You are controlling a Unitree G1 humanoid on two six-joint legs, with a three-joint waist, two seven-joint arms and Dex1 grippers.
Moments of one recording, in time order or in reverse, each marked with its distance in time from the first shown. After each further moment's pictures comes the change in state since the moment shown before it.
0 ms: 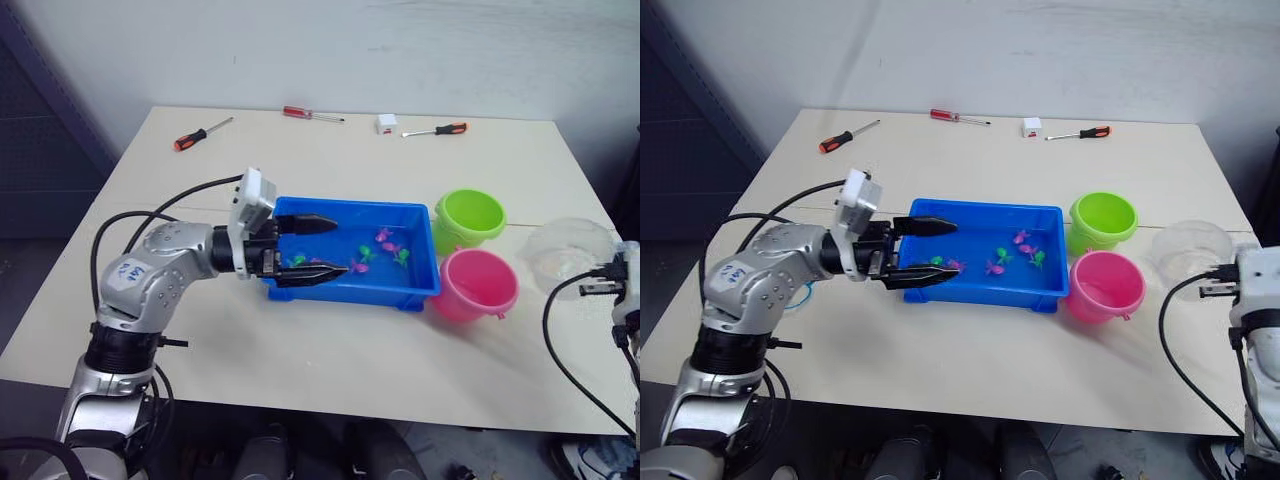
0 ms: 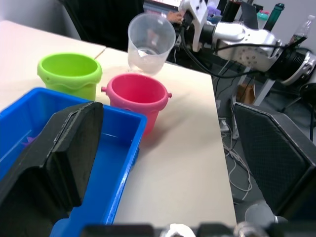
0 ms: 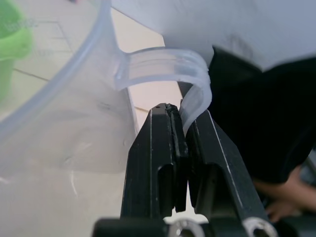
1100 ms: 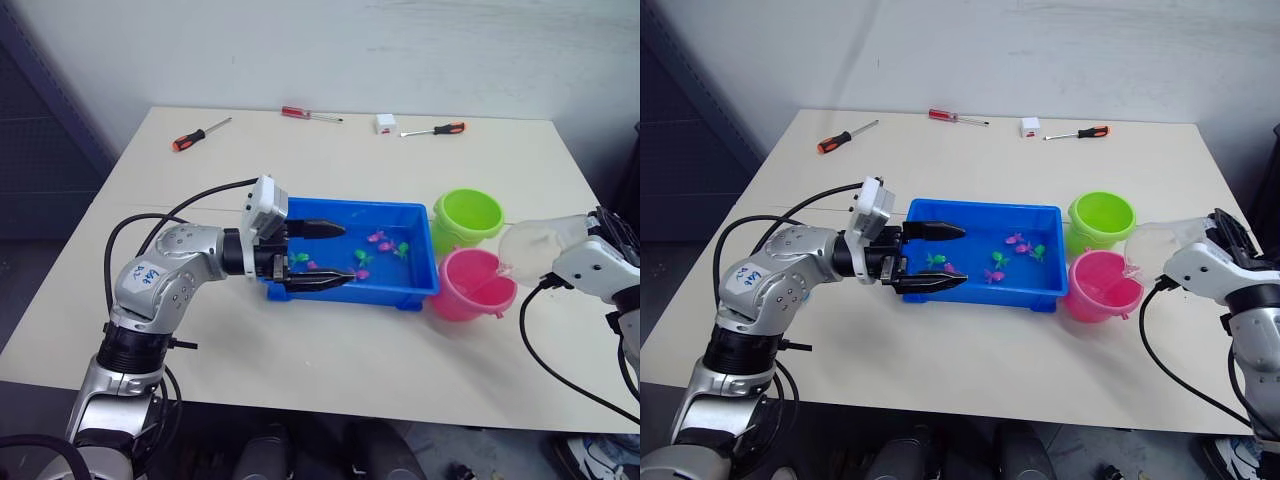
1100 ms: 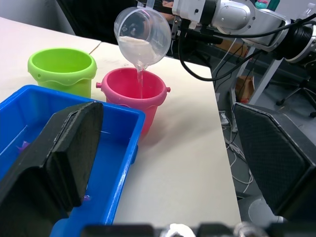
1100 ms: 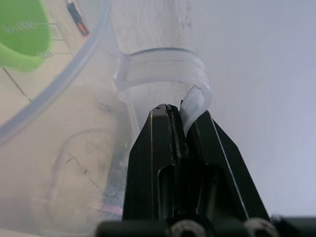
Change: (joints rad) left arm -0.002 -0.028 -0.011 0.001 0.057 -0.022 -0.018; right arm 0.005 -0.102 0.084 -0.027 -0.455 -0.228 -0.001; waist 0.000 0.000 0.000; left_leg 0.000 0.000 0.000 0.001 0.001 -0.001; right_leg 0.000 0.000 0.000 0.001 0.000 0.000
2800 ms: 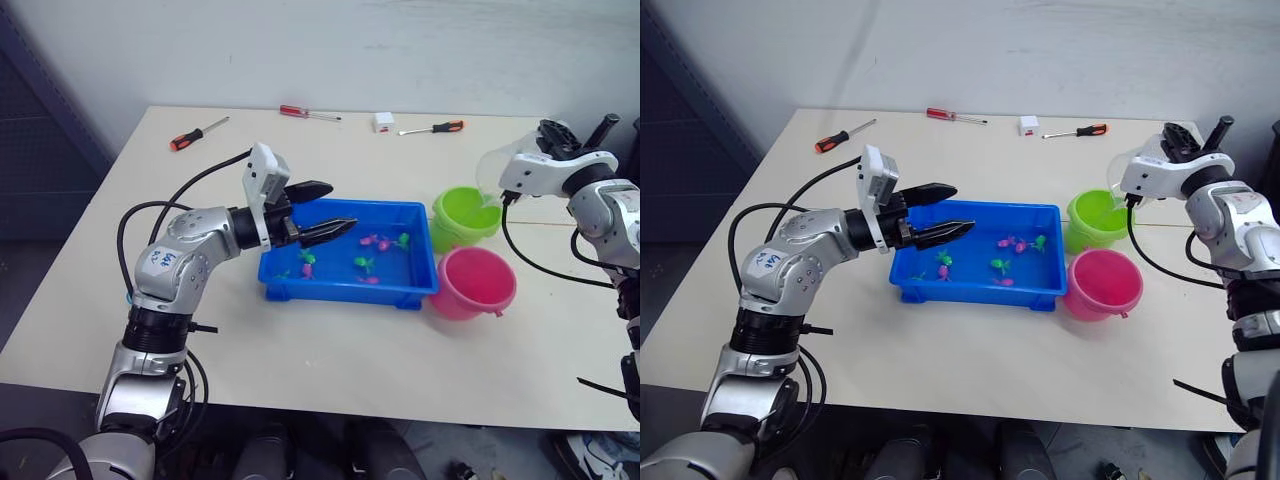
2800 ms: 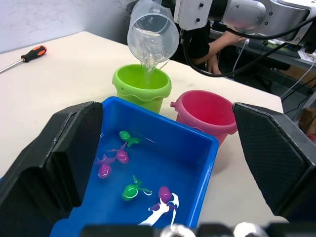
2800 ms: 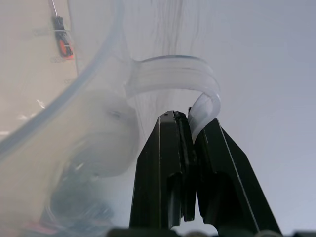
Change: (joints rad) left arm -0.090 -0.116 0.051 0.141 0.094 -0.037 0.217; right arm -0.973 -0.173 0.697 0.942 -0.314 -0.248 -0.179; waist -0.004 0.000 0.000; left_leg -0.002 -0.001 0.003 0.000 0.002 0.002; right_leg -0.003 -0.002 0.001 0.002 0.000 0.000
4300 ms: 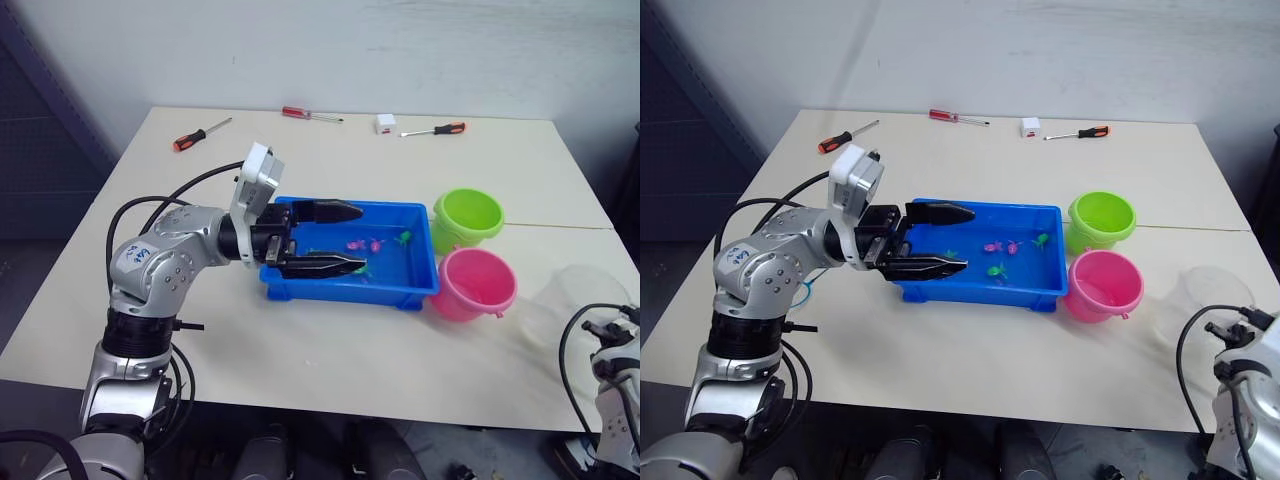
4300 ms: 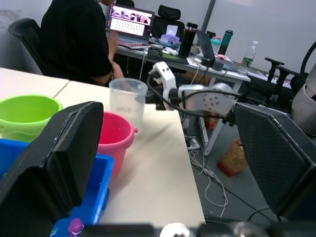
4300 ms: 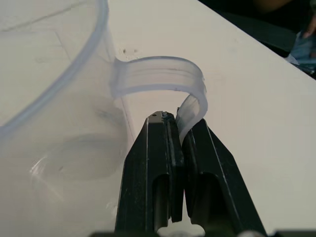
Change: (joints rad) left arm -0.014 0.063 0.014 -0.121 -0.228 0.126 -0.279; right arm 0.928 0.662 -1.053 -0.873 1.105 0.830 0.052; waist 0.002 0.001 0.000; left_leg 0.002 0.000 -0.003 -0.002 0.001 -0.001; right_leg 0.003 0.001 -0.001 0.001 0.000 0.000
